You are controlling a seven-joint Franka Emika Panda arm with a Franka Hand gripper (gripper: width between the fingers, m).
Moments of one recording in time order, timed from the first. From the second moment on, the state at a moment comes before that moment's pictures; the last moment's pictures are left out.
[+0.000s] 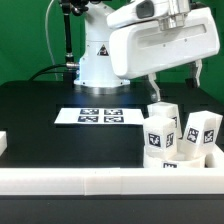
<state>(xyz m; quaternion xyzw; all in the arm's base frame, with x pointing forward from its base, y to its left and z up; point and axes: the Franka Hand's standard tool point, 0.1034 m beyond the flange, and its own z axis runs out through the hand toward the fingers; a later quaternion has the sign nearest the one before) 0.561 0.087 0.111 -0.95 -0.28 -0.09 0.08</state>
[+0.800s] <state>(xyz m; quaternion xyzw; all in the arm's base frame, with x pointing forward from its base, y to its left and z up) 0.566 0.085 0.109 -0.83 -0.55 -0.09 0.05</state>
